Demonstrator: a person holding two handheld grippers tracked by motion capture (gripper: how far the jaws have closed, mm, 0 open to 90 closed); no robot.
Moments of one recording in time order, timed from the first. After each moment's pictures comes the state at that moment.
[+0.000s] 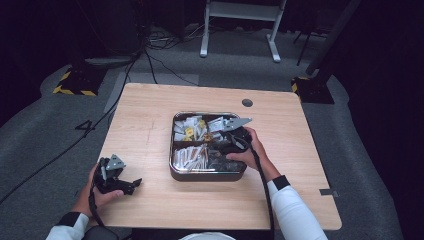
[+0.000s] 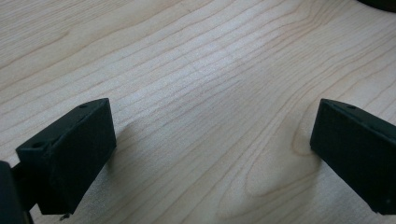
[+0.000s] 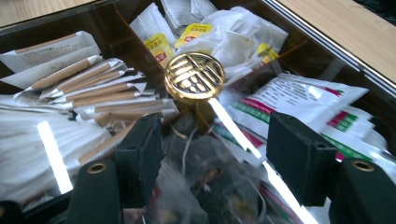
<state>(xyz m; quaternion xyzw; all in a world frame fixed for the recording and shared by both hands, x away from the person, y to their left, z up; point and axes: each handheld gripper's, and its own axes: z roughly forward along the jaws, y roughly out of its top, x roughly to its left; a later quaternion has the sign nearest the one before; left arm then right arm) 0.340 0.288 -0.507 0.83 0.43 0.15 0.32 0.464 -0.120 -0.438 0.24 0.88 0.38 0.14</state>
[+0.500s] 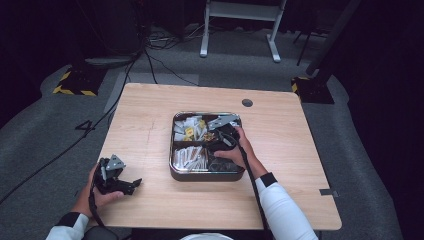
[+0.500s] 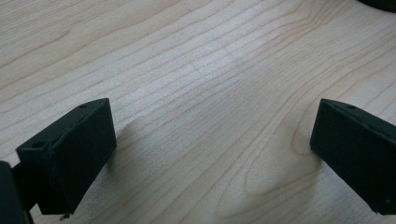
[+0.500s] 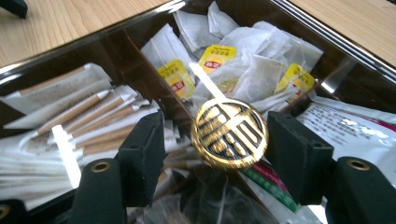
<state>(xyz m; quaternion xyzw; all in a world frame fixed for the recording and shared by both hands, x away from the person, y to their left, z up) 0.339 0.288 -0.507 0.83 0.43 0.16 0.32 0.473 -0.085 -0.442 0.25 0.88 0.39 0.11</state>
